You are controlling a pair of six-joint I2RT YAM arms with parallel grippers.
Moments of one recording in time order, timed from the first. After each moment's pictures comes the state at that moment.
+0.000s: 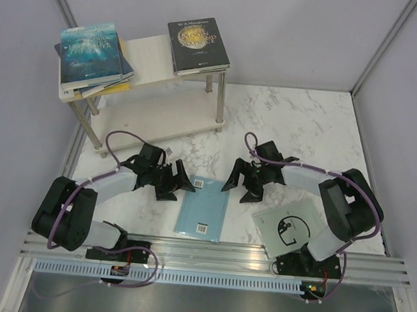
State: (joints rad) left arm -0.36 1.35 0.55 -0.23 0.48 -0.72; right arm 0.47 1.63 0.82 -0.32 -0.52 0.79
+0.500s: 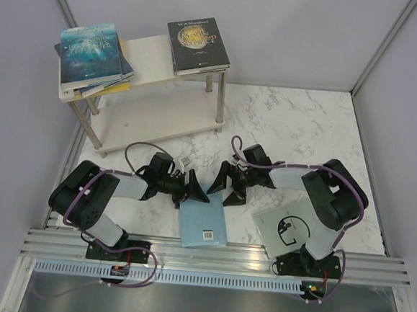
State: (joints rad) left arm -0.49 1.56 0.44 0.27 0.82 -0.87; right arm 0.59 1.77 0.80 -0.04 -0.75 0.93
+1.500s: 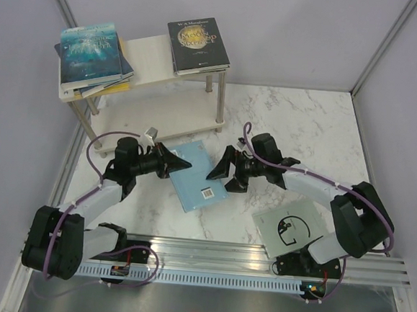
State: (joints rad) left arm -0.21 1.14 0.43 0.31 0.80 -1.15; right arm 0.57 1.52 0.81 -0.08 -0.71 0.98
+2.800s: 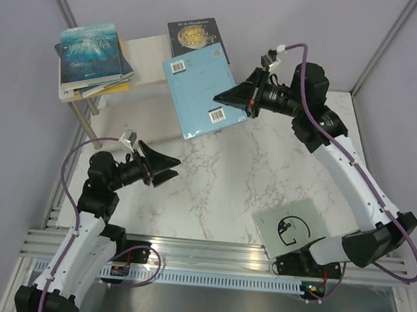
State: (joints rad) left arm -0.15 0.63 0.44 0.11 0.81 -1.28; right arm 0.50 1.41 1.53 -0.23 -0.71 1.22
